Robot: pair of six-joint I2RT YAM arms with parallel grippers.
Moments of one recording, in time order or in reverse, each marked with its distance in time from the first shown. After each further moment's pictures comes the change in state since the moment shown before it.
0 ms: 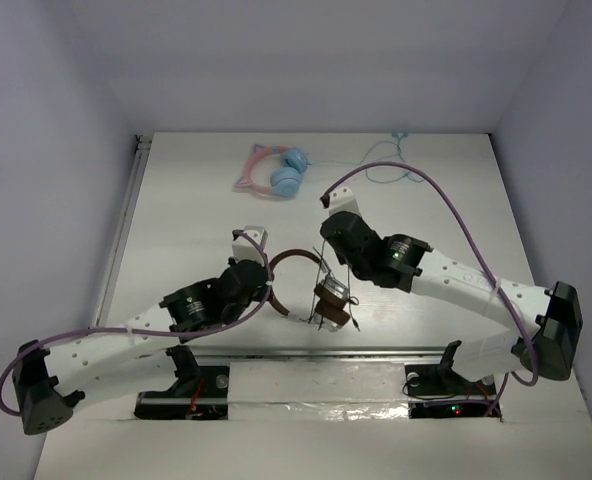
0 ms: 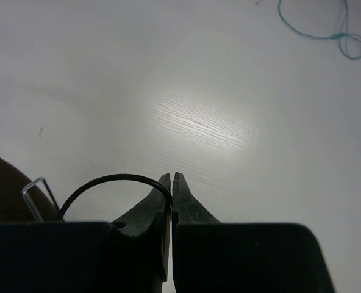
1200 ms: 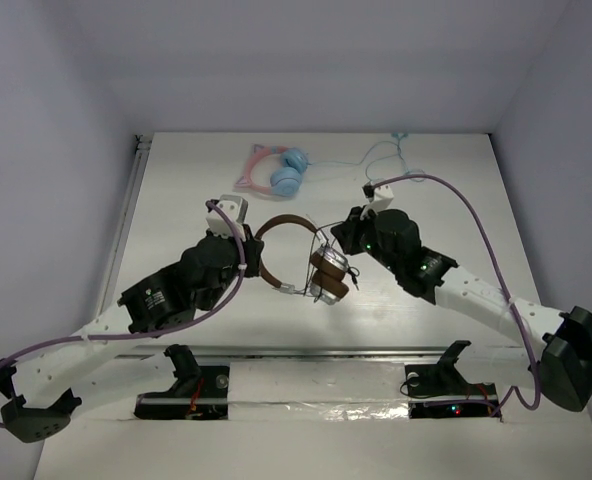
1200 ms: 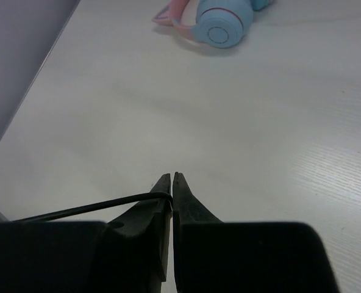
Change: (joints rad) left arm 0.027 -0.082 0.299 -0.119 -0.004 0.156; right arm -0.249 -0.186 -0.422 0.694 -0.515 0.194
